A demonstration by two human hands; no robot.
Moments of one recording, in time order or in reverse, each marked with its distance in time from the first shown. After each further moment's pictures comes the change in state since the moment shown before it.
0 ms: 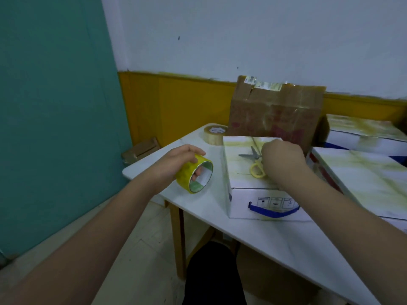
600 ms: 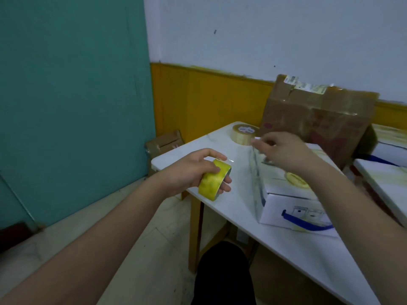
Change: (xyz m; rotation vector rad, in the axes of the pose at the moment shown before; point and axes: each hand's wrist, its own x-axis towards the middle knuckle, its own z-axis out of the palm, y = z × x) left_hand -0.033 -0.008 -0.032 -0.127 -0.171 -0.047; right_hand 0.018 -0.048 -0.029 0.913 -0.058 -0.147
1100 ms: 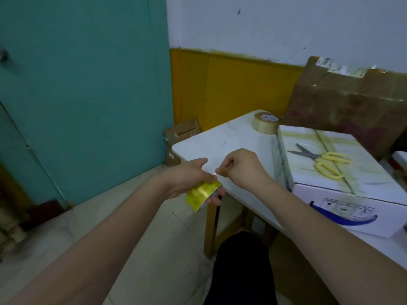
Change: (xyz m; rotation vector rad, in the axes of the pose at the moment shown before) left_hand -0.030 -0.041 -0.035 0.082 0.123 -0.327; right_hand -0.002 -0.054 0.129 0.053 -0.157 -0.102
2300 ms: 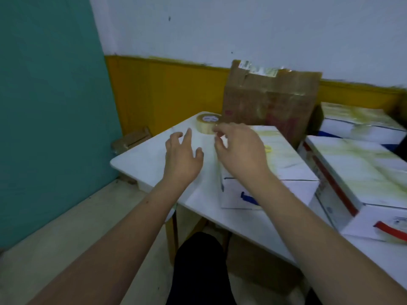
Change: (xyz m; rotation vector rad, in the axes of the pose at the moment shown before) left_hand 0.092 0.045 0.103 0.757 0.710 0.528; right_hand -0.045 0.060 -0.092 -0.335 0.611 -0.151
